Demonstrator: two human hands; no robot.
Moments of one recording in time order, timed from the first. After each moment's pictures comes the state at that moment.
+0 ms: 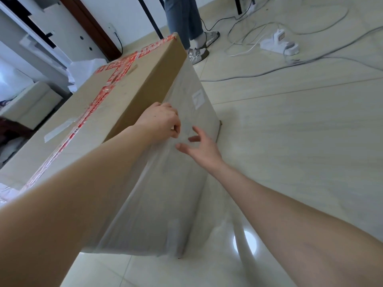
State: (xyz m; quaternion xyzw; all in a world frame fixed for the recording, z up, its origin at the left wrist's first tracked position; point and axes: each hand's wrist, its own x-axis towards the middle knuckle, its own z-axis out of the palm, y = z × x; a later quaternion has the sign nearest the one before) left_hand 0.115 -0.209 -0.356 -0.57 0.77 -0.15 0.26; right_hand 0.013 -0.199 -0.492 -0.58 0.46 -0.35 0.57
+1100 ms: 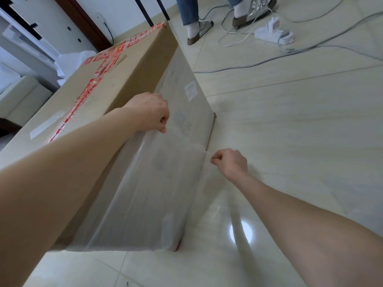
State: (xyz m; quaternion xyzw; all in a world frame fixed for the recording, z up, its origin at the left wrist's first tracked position) left_hand 0.112 -0.222 -0.345 -0.53 0.75 -0.14 0.37; right_hand -0.036 -0.192 -0.564 -0.65 0.61 -0.16 0.42
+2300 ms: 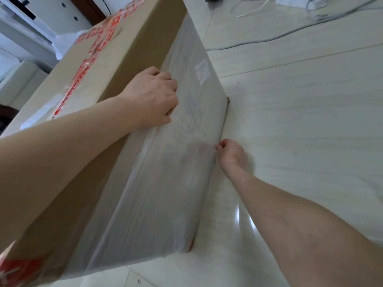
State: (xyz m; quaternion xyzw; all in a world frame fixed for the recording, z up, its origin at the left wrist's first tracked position) left_hand 0.128 -0.225 -0.352 -0.44 0.76 -0.26 0.40; right_hand 0.040 -0.223 -0.615 -0.53 0.69 -0.20 0.45
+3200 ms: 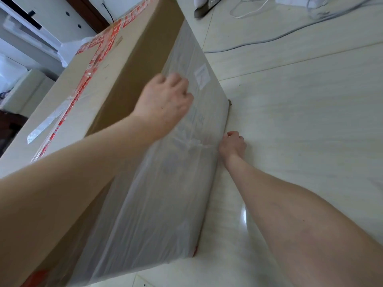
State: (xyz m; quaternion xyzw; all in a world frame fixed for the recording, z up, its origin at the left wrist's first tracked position) left_hand 0.112 -0.226 -0.371 -0.42 0.78 -0.35 0.30; right_hand 0.050 -0.261 -0.611 -0.41 0.70 -0.25 0.54
